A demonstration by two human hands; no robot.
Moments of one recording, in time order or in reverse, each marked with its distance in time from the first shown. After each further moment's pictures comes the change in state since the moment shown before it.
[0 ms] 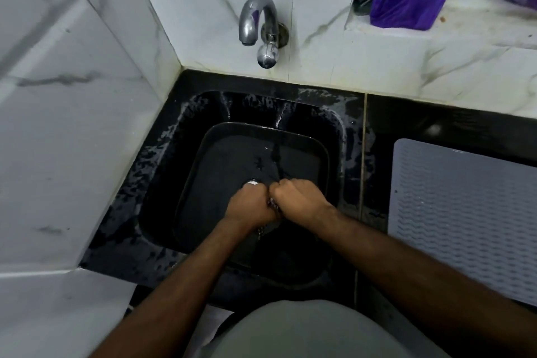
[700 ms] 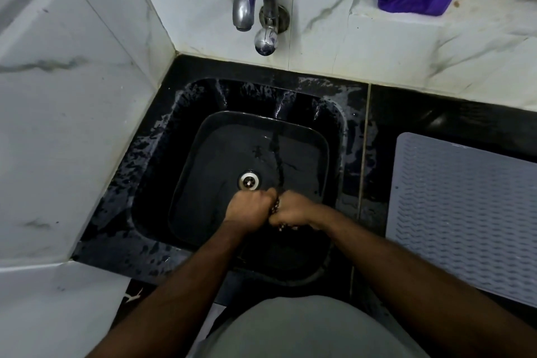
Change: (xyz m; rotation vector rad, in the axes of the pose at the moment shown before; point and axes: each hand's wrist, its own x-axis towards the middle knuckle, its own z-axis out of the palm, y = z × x) left_hand 0.017 -0.019 0.049 0.549 0.035 0.260; right_hand 0.003 0.008 0.043 0.873 -0.447 0.410
